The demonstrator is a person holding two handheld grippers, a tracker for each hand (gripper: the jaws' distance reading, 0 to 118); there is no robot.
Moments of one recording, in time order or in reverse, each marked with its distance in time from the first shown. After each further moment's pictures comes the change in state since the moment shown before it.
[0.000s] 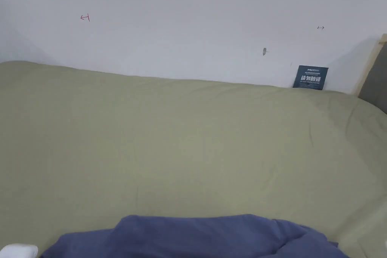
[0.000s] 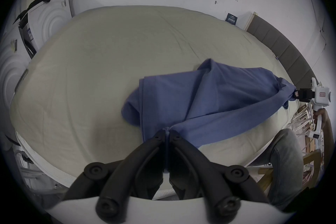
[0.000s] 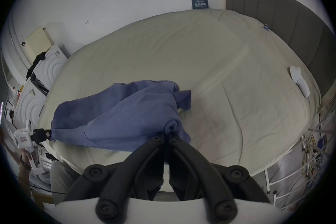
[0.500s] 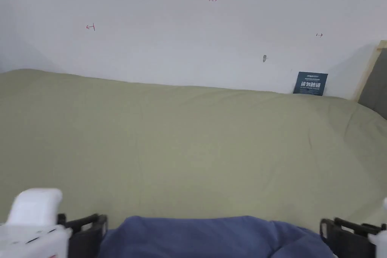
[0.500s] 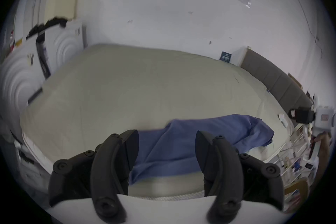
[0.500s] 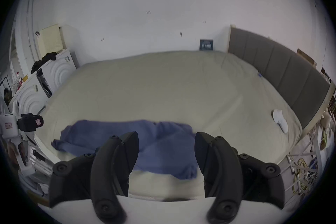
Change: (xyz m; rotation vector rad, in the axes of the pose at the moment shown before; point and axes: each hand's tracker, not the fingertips) left arm 0.103 0.050 0.103 0.349 0.040 0.002; right arm -0.102 0.020 0.100 0.317 -0.046 0.161
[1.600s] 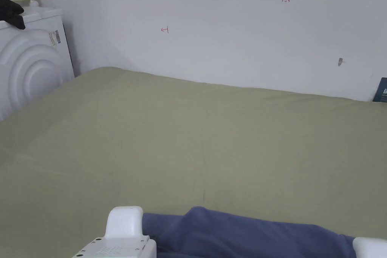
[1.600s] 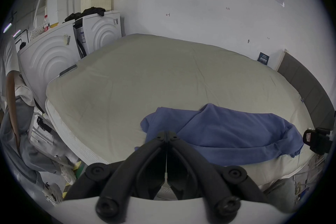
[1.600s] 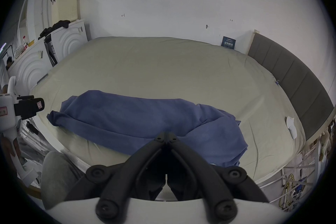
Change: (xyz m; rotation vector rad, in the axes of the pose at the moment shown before) left arm 0.006 -0.062 -0.018 -0.051 0.330 0.169; right arm -0.098 -0.059 -0.036 -0.130 0.039 0.177
